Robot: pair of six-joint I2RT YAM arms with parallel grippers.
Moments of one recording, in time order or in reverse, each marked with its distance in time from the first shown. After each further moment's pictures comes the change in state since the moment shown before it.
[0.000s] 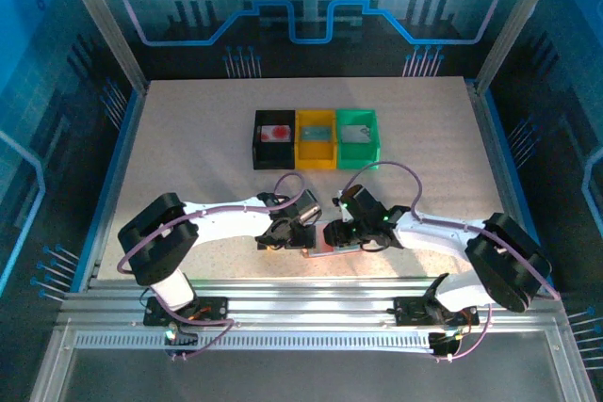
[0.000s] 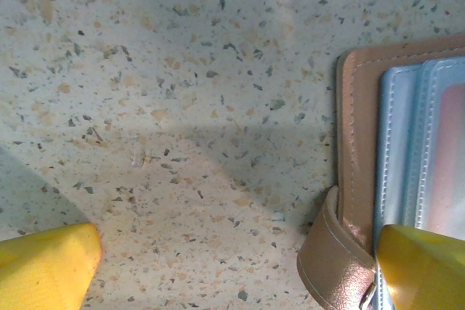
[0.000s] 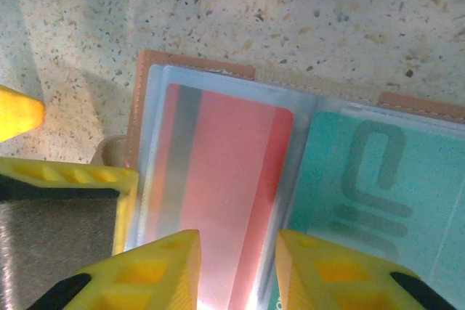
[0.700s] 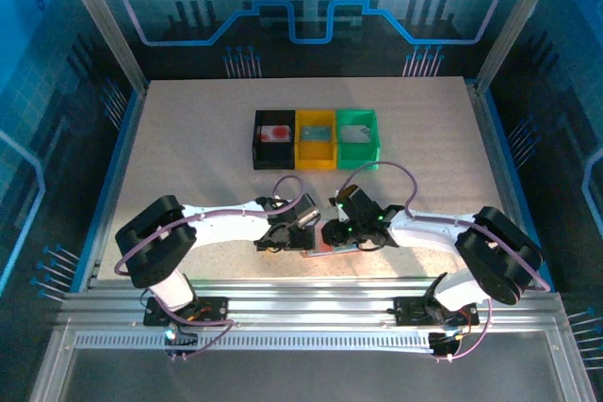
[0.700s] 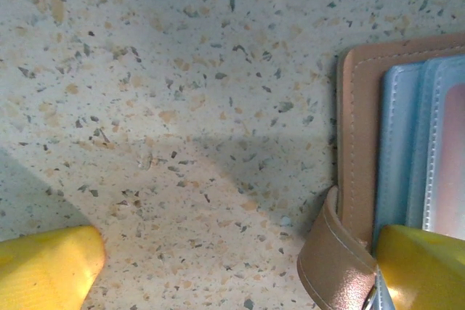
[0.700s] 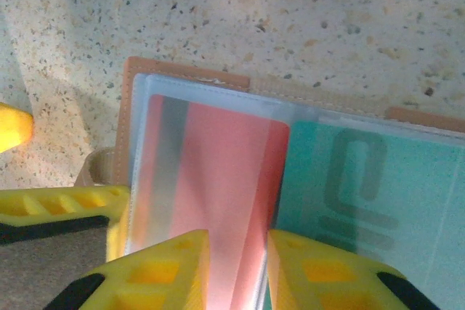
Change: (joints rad) left arm -0.021 -0.006 -0.046 0.053 -0.033 -0.023; right arm 0.017 0.058 0.014 0.047 0.010 0.017
